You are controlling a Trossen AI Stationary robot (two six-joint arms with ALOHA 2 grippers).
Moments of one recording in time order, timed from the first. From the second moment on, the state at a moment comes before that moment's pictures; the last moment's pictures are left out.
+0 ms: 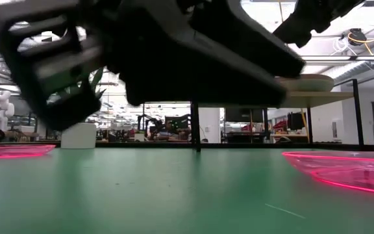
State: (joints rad) left arm -0.50 2.09 1.21 0.37 -0.07 0.70; right arm 0.18 0.86 0.67 -0.33 0.31 0.17
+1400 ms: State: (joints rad) left arm -0.44 2.14 1.23 0.30 -0.08 0.97; right arm 0.22 0.86 0.63 -0.33 0.31 0.20
